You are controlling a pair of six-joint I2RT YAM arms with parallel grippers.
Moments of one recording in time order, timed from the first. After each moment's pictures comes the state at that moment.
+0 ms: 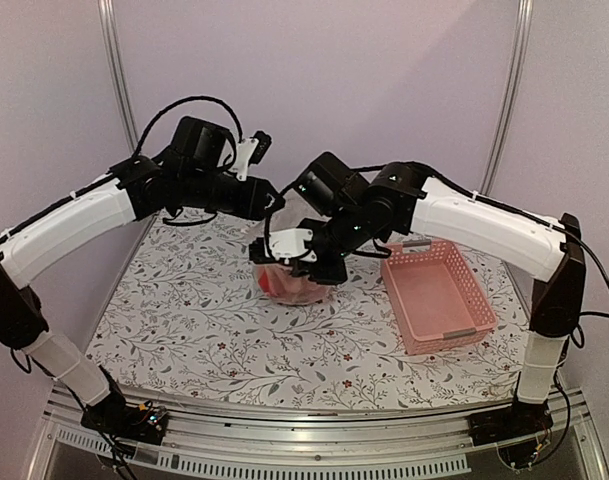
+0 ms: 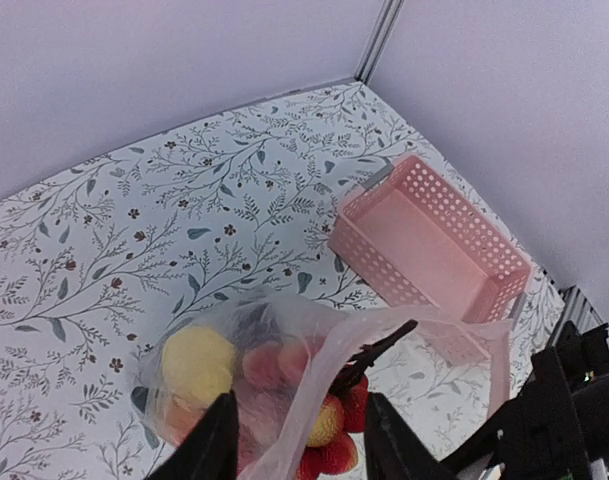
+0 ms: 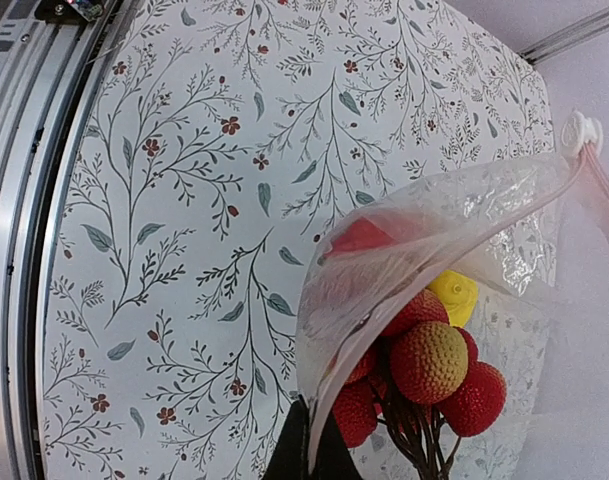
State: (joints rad) left arm -0.75 1.55 1.56 -0.58 0.08 -0.26; right arm 1.08 1.92 1.96 -0.97 -0.04 -0.74
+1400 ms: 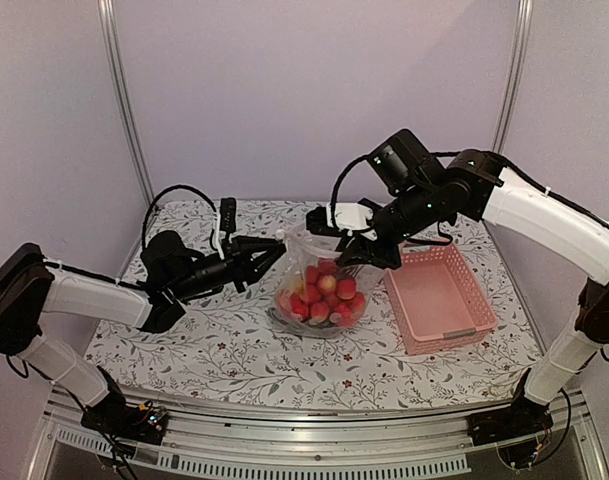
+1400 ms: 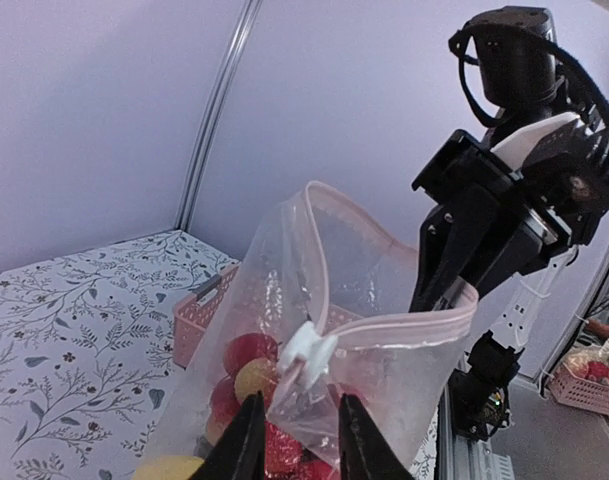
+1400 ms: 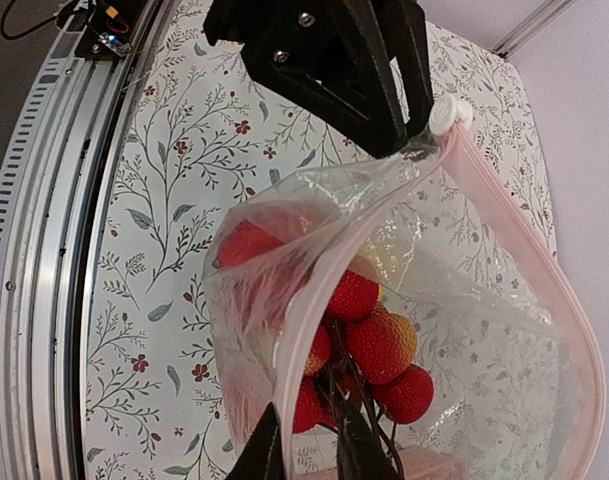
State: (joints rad) left arm -0.72 1.47 0.56 1.07 0.42 -0.41; right arm 0.92 1.62 1.70 -0.96 -0.23 -0.73
